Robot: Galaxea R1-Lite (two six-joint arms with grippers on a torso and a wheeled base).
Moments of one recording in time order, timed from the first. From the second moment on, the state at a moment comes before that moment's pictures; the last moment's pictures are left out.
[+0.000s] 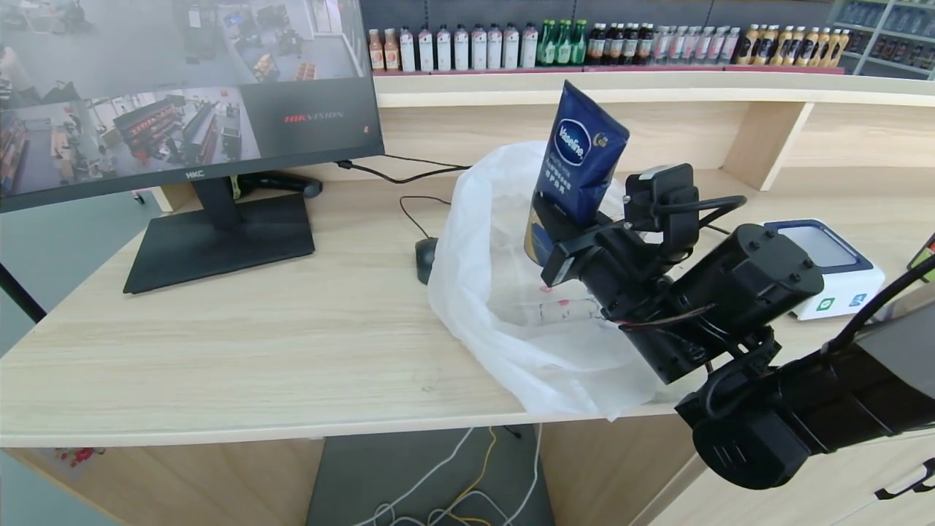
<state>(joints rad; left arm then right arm) 0.00 0.00 0.00 0.00 0.00 0.00 0.64 1.97 -0.86 -1.57 -0.11 -0.18</state>
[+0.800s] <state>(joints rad) 0.00 0.00 0.00 0.00 0.00 0.00 0.66 1.98 -0.94 -1.33 -0.09 -0.10</state>
